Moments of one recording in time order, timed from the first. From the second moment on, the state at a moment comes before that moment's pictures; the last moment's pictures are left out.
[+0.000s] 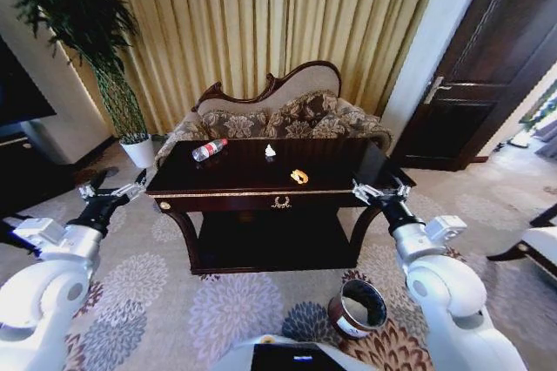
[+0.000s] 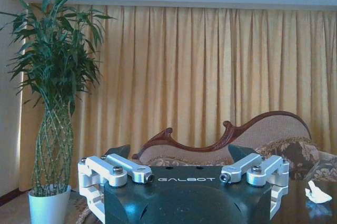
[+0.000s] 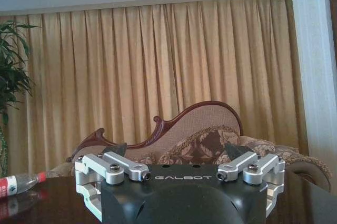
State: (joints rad) left arm 1.54 -1.00 -1.05 -2.30 -0.78 0.31 -0.08; right arm -1.44 1.21 0.75 2.39 0.55 -0.38 0.12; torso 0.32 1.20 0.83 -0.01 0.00
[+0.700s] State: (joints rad) left arm 1.54 -1.01 -1.04 -2.30 -0.77 0.31 -0.07; right arm -1.45 1.20 0.73 2.41 0.50 -0.33 0.12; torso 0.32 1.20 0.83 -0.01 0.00
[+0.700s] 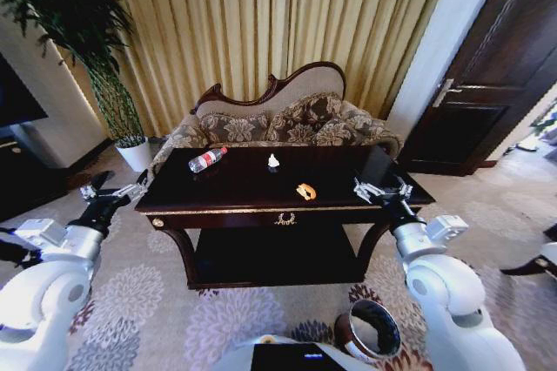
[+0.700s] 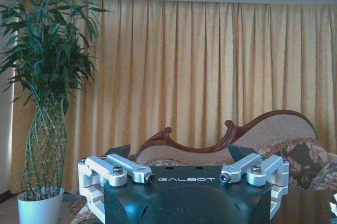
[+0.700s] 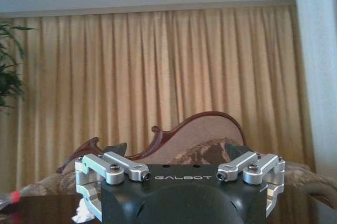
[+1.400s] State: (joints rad) left arm 1.60 -1.06 -1.04 -2.36 -0.74 0.31 -0.08; right arm -1.28 1.12 0.62 2.17 0.55 -0.50 0.12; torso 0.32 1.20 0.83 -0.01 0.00
